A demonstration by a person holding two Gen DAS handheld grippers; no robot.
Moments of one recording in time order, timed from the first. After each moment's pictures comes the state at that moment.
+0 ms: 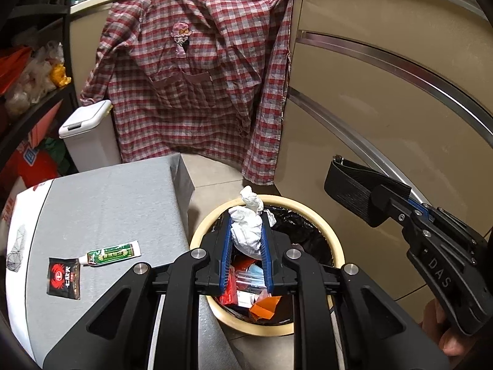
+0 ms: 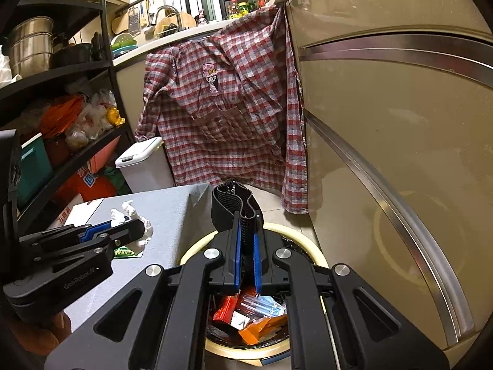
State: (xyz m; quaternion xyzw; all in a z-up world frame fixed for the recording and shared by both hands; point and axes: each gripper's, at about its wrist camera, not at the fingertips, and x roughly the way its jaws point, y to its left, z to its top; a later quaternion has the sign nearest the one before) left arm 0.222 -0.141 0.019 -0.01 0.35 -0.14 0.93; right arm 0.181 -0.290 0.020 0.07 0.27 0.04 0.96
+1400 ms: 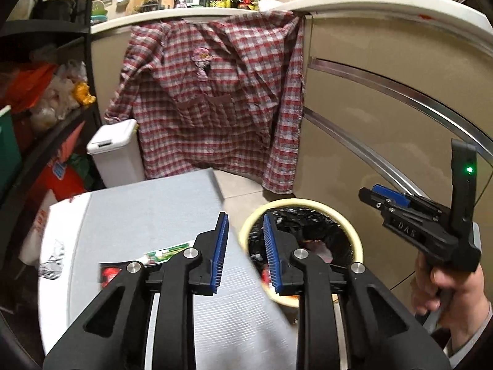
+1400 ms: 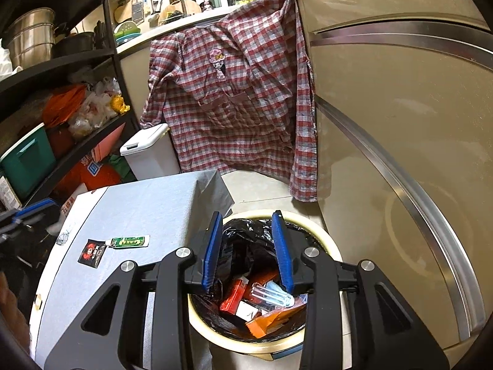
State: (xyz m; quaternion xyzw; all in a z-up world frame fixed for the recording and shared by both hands) left arm 0.166 -0.049 0.061 0.02 0.30 -0.13 0.94; right arm 0.184 -0.271 0.012 0.06 0.30 0.05 0.95
